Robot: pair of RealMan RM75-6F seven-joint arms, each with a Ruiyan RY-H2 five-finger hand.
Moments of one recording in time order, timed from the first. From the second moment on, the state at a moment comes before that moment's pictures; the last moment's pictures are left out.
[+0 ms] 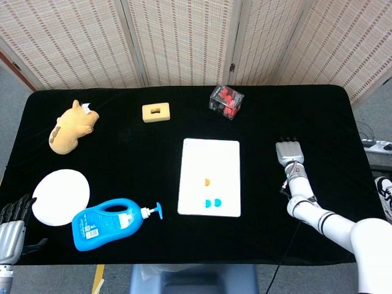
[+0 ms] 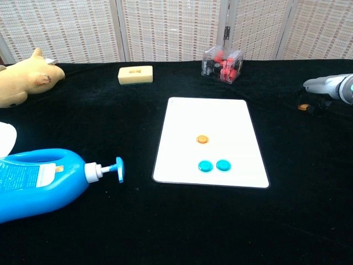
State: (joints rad) left arm -0.03 -1.18 -0.02 -1.59 1.39 1.44 0.13; right arm 0.92 -1.54 0.12 -1.02 -0.37 0.63 -0.71
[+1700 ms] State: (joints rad) left arm -0.03 -1.17 -0.02 -1.61 1.40 1.44 0.14; right arm 0.90 -1.56 0.09 -0.95 -0.47 0.63 -0.64
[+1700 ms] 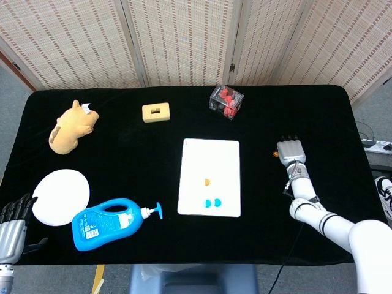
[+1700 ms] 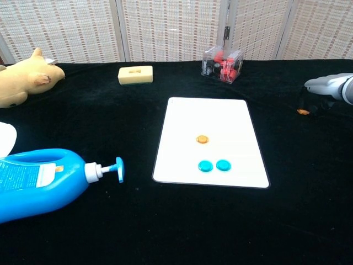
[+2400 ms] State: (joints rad) left arm -0.03 -1.18 -0.02 -1.60 1.40 1.44 0.13; right arm 0.86 -1.47 0.09 -1.15 -0.60 0.76 -0.59
